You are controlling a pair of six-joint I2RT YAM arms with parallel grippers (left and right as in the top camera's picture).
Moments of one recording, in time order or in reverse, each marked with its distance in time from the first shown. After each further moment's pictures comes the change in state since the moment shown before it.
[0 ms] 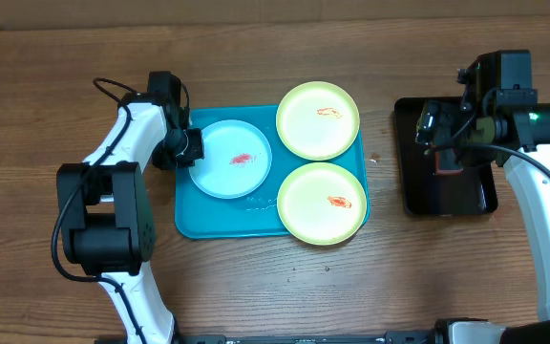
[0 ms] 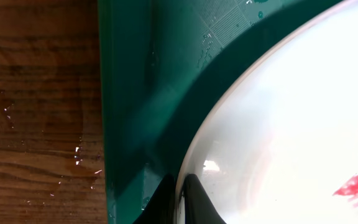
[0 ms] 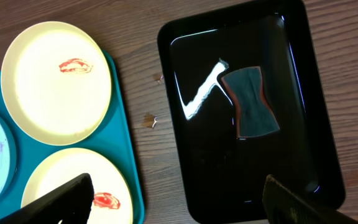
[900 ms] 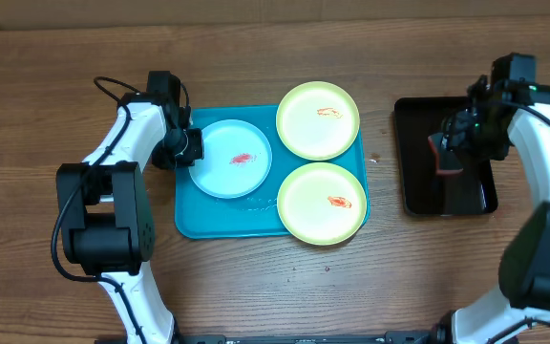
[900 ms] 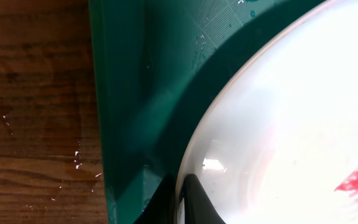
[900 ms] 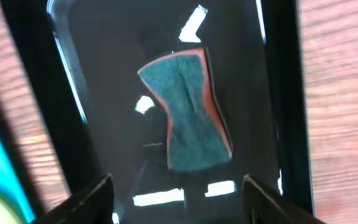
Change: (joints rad) left arm 0.001 0.001 0.002 0.000 0.005 0.035; right arm -0.189 0.348 0.001 0.079 -0.009 -0.212
